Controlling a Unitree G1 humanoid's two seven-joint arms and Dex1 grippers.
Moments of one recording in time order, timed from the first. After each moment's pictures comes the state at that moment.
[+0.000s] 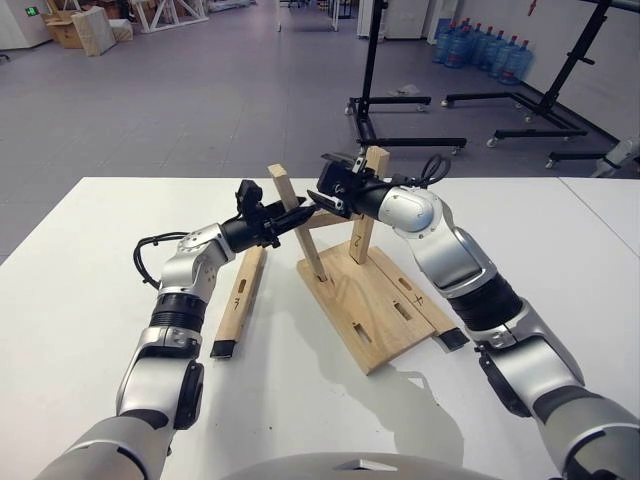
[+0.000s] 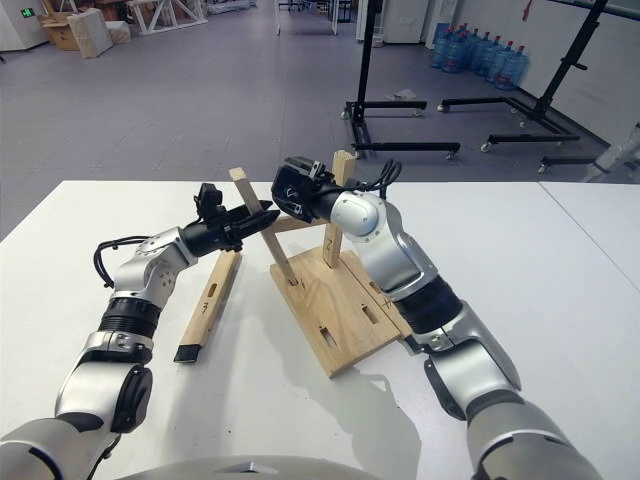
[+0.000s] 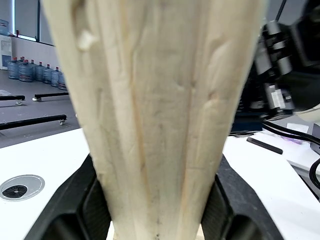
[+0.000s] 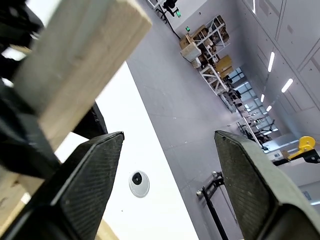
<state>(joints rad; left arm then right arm) -0.65 0.24 0.05 0.52 -0.44 0.27 -1.06 -0.78 -0.40 0.44 0.01 -0.24 0.36 0.52</state>
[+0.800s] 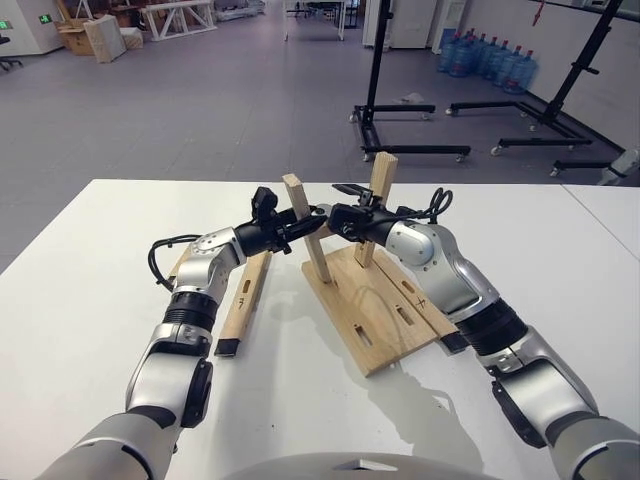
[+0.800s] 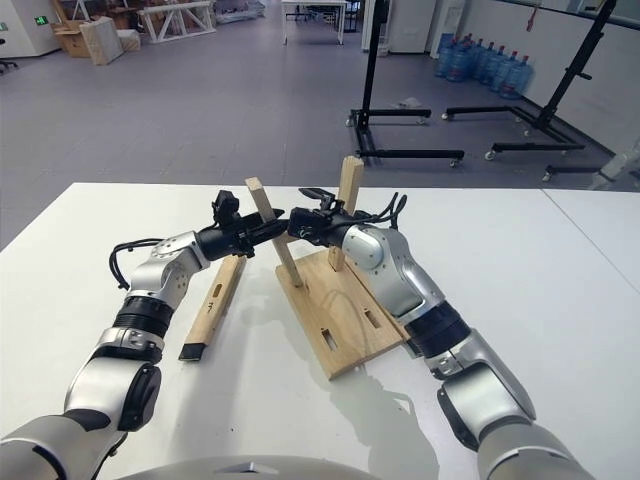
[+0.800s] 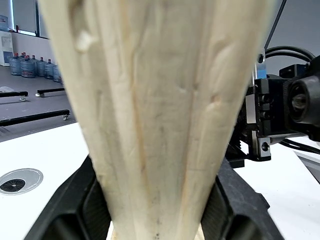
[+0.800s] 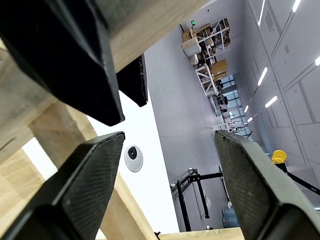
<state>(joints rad) -0.68 0.18 0.01 0.64 -0.38 0.19 -1.05 -0.60 -0.45 0.47 0.06 -0.43 0.15 0.49</state>
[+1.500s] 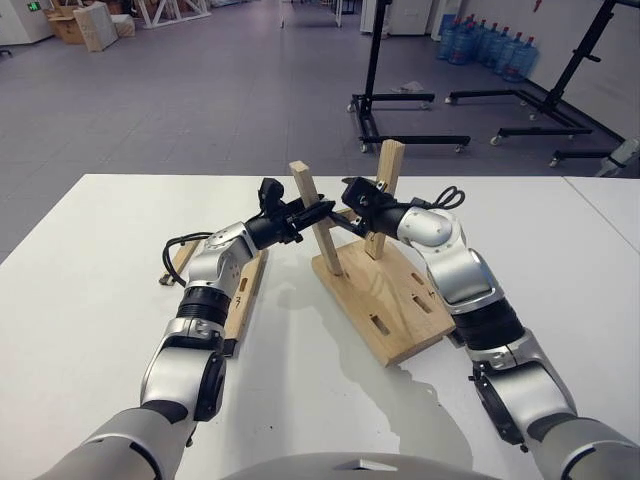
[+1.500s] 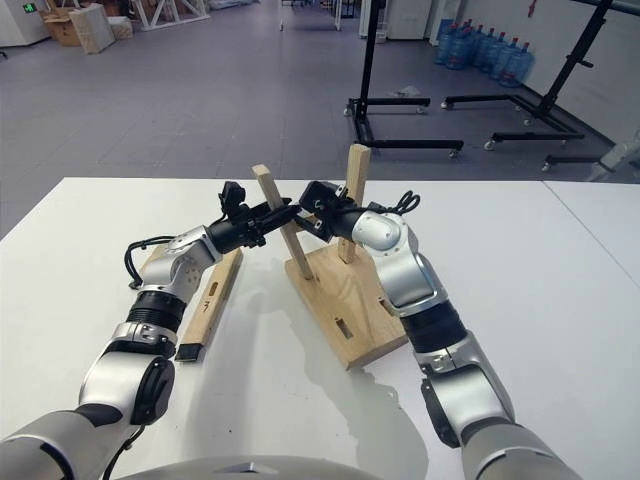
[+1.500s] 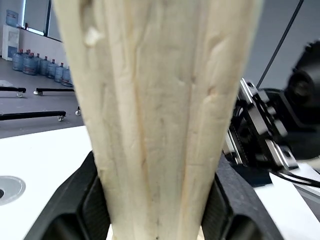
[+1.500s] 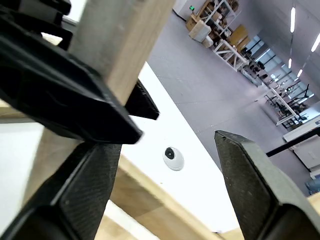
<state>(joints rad) -0.71 0.13 0.05 0.60 -0.44 0.26 -0.97 -0.66 -0.34 0.26 0.00 -0.18 0.41 0.61</state>
